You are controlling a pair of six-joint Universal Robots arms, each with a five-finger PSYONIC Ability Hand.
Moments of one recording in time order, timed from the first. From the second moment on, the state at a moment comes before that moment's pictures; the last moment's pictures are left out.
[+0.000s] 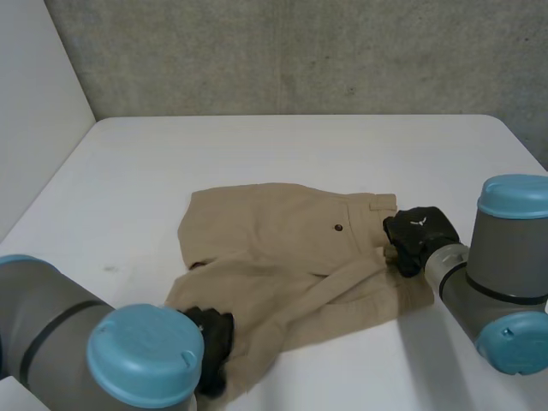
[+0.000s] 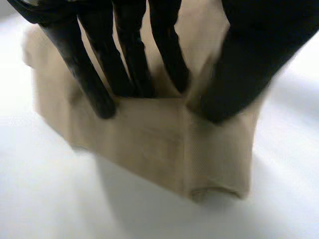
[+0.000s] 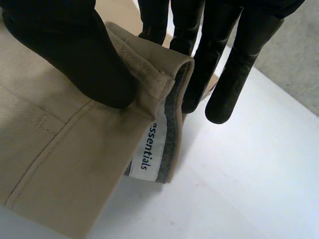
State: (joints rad) left arm 3.84 -1.92 -1.80 3.07 -1.99 3.03; right arm 1.95 -1.10 1.62 -0.09 1.57 2.75; left_hand 0.96 1.00 0.95 1.00 0.81; right_hand 0.96 1.17 1.18 1.19 1.00
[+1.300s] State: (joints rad) left arm 4.15 -1.97 -1.15 3.24 -1.84 3.49; right arm 1.90 -1.16 1.11 0.20 1.48 2.54; left_hand 1.14 1.20 1.19 1.20 0.97; right_hand 0.96 1.18 1.18 1.19 1.00
